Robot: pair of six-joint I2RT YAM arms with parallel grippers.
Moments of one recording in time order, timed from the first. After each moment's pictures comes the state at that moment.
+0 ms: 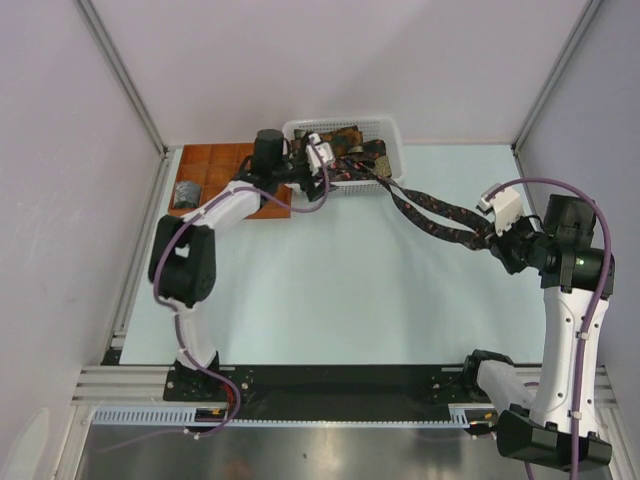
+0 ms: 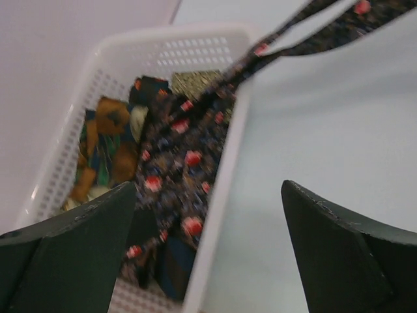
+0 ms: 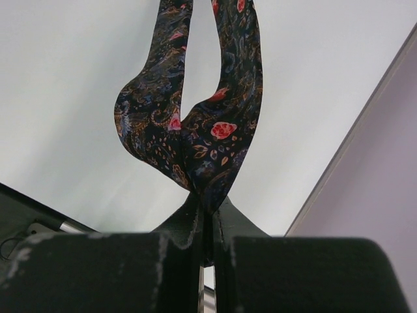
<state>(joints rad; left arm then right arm) -0.35 1.88 1.44 0.04 0.74 0.67 -0.21 0.93 1.31 -1.21 -0.40 -0.79</state>
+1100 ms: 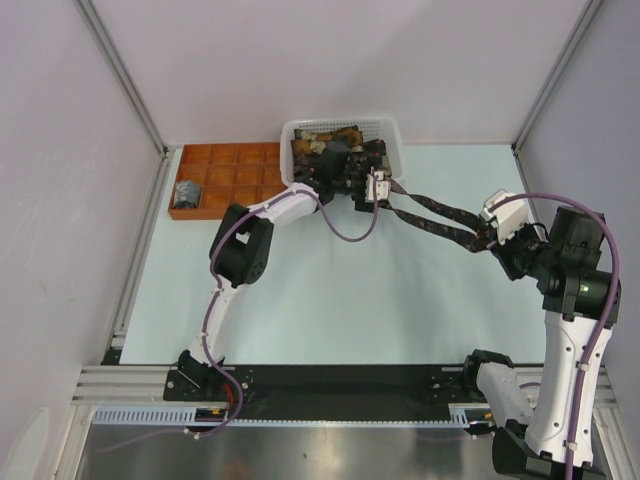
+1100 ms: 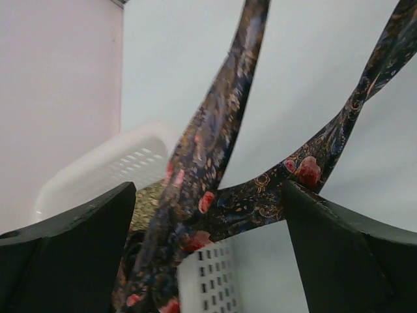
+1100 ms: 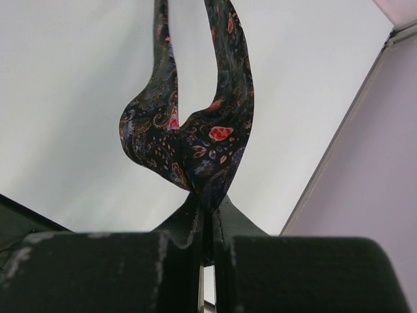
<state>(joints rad) -0.58 2.37 1.93 0.00 0.76 1.05 -0.22 0.83 1.31 -1.20 -0.44 -0.79</state>
